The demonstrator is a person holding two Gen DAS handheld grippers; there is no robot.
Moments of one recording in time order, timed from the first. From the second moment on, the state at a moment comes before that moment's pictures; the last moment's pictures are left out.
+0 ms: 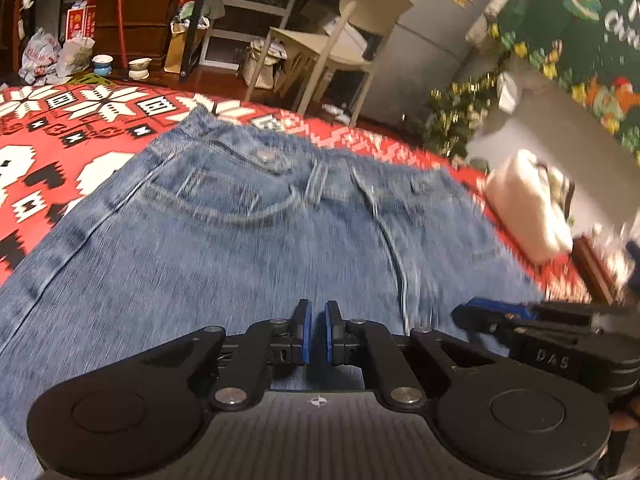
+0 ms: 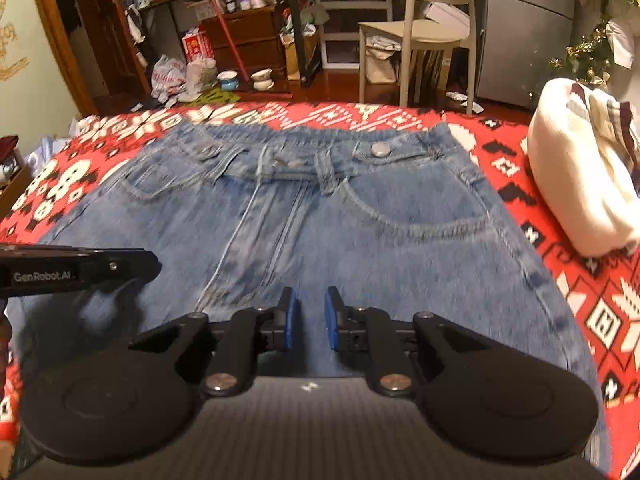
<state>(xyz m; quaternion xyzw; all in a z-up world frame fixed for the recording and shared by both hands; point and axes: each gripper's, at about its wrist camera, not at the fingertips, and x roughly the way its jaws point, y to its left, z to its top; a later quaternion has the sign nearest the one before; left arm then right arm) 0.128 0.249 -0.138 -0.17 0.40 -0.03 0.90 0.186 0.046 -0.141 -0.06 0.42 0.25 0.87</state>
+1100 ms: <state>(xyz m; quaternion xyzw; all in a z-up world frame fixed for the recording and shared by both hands) 0.090 0.251 -0.131 -0.18 0.36 -0.03 0.91 0.121 0.026 -0.127 -0.03 0.38 0.25 0.89</state>
